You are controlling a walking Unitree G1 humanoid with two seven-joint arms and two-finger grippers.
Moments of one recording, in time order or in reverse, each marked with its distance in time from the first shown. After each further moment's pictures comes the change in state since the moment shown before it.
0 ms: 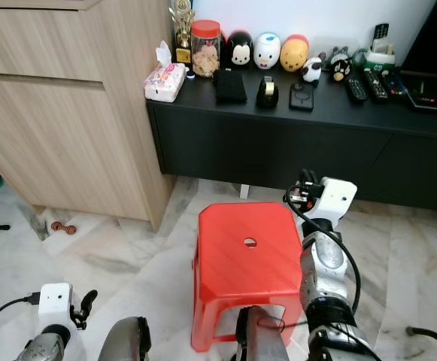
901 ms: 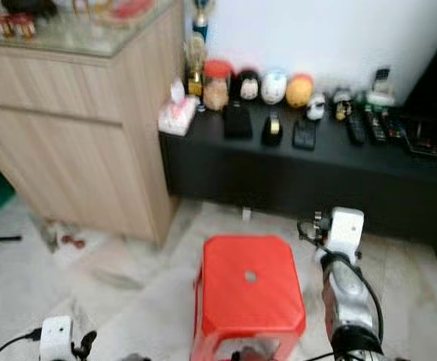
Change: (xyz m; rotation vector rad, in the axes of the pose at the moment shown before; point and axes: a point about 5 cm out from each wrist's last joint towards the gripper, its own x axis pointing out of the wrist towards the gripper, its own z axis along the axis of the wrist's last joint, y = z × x) left arm -0.022 -0.002 -0.047 -0.043 0.226 0.033; right arm -0.060 -0.055 -0.075 -0.102 0.480 -0.169
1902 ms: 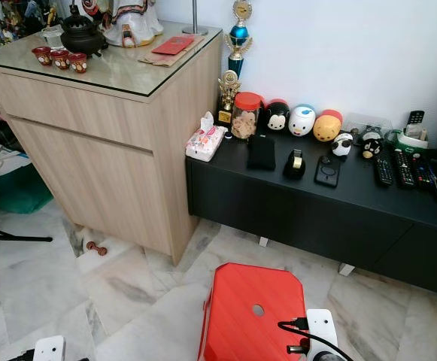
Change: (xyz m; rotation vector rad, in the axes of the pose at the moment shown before) left arm -0.010 0.011 -0.029 -0.009 0.161 0.025; right arm -0.071 -0.009 -0.131 -0.140 0.678 0.063
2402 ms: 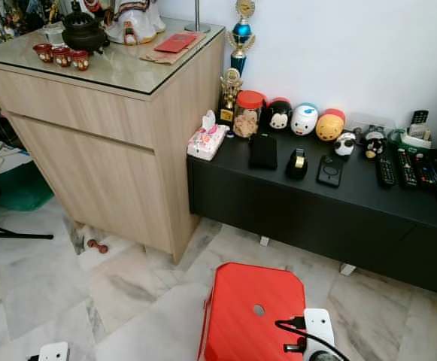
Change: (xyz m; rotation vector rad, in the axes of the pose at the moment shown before) left arm -0.005 -0.001 -0.017 0.014 0.074 -0.011; right arm 0.001 0.006 0.001 0.011 -0.010 -0.004
